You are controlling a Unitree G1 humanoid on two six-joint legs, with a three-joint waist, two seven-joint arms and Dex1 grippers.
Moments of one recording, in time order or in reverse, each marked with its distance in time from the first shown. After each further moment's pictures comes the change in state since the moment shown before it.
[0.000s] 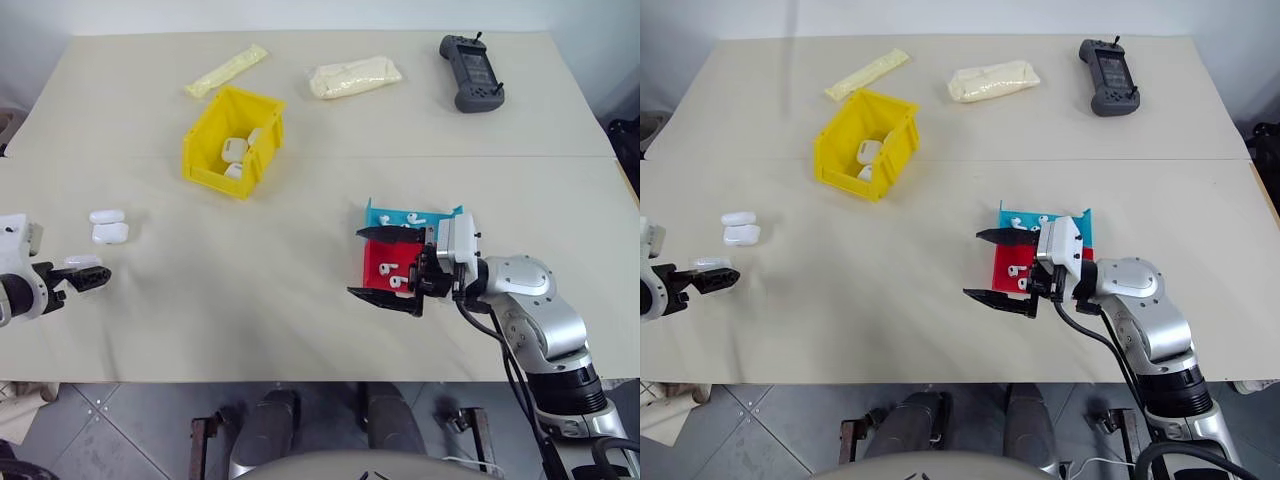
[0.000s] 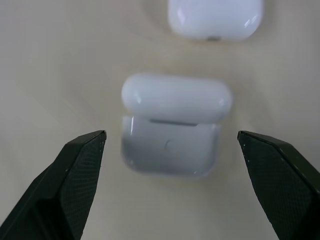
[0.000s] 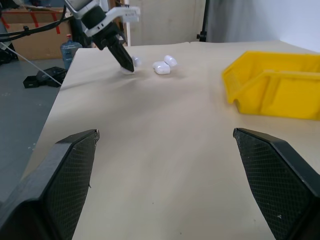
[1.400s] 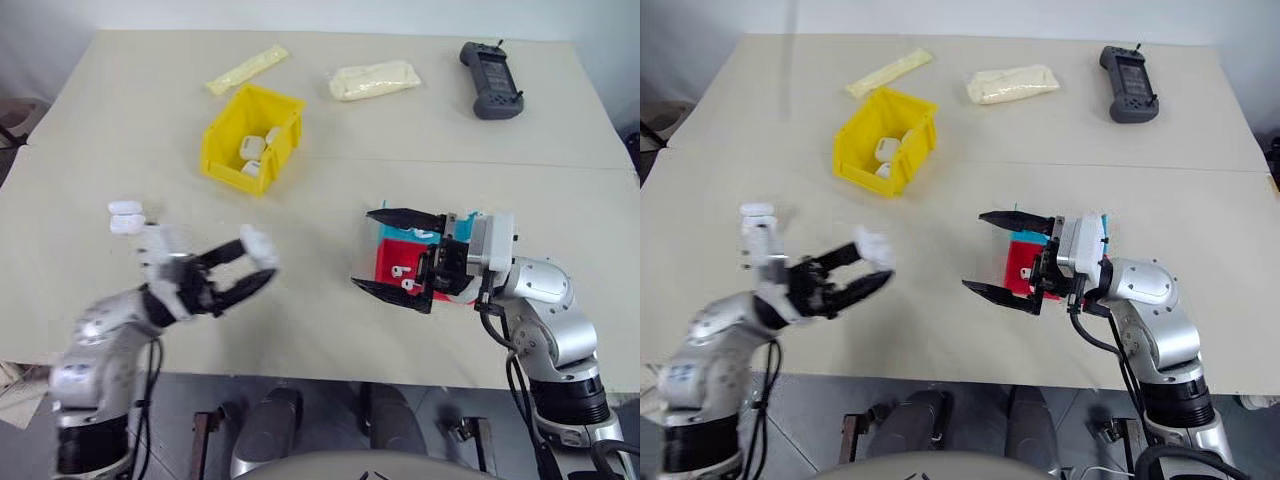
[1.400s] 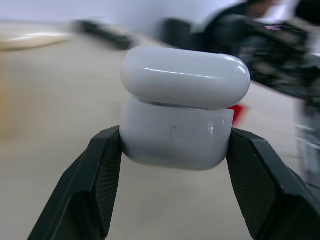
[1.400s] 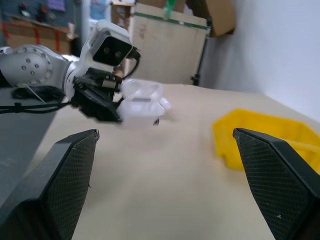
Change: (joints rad) left arm 0.130 -0.611 -0.322 -0.373 -0.005 -0.993 -0.668; right arm 0.080 -0.034 -0.115 -0.103 0.030 -0.104 -0.014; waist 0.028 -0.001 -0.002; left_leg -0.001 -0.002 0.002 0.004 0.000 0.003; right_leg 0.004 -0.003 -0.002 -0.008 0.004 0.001
